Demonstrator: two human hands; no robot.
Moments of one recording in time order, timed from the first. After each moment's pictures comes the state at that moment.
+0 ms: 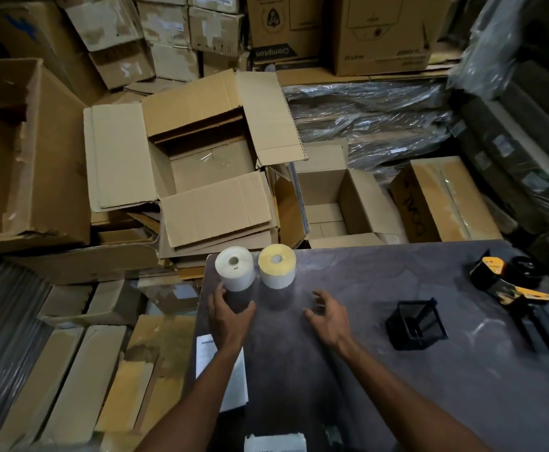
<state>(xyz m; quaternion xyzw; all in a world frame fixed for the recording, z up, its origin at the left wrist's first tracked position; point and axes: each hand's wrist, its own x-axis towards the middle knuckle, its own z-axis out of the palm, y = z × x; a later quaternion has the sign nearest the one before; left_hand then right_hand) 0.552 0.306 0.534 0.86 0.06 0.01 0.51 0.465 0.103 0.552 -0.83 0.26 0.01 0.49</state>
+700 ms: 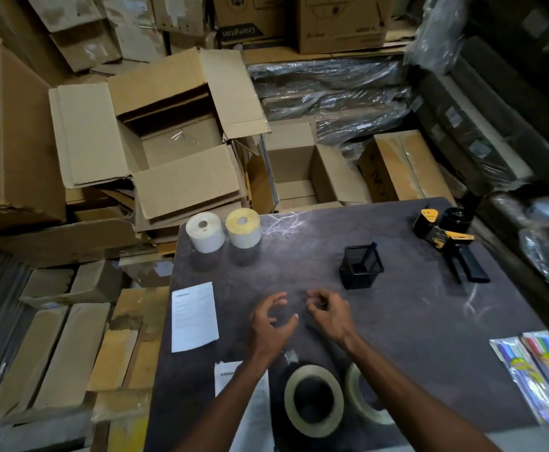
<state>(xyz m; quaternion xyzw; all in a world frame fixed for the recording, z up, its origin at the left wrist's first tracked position) 0.364 0.246 0.535 0.81 -0.12 -0.09 0.57 0.317 0.081 0.551 -0.81 0.29 -0.03 0.51</state>
